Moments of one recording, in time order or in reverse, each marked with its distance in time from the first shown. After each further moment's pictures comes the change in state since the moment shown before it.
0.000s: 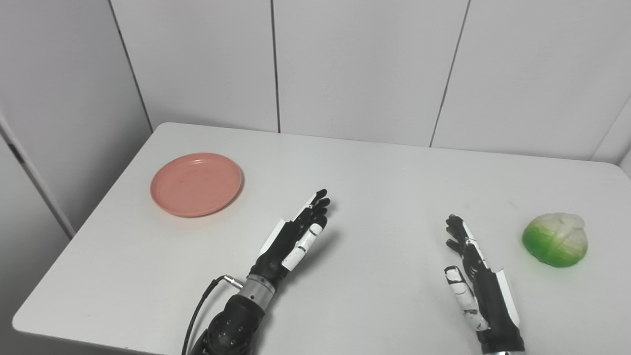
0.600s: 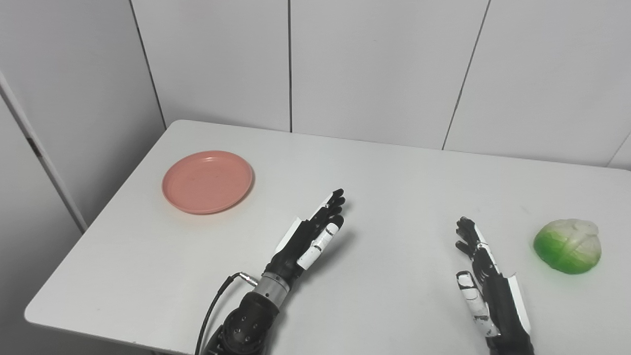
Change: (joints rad) left arm -0.008 -0.014 -0.001 0.012 0.004 -0.002 0.002; right arm 0.000 0.000 -0.003 0.006 0.015 -0.024 0.011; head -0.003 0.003
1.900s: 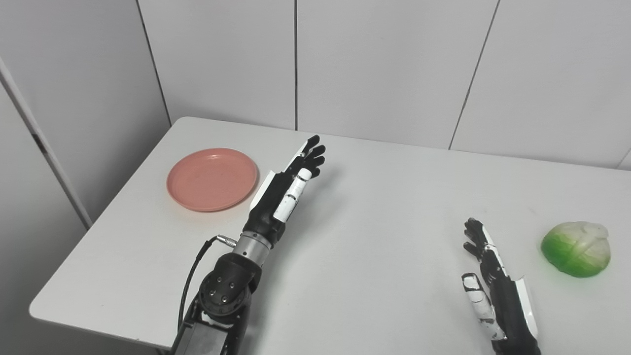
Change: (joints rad) left arm -0.083 0.060 0.135 -0.288 -0.200 0.216 -0.020; right arm -0.002 0.014 -0.003 -0.010 -0.031 0.001 -0.001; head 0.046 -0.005
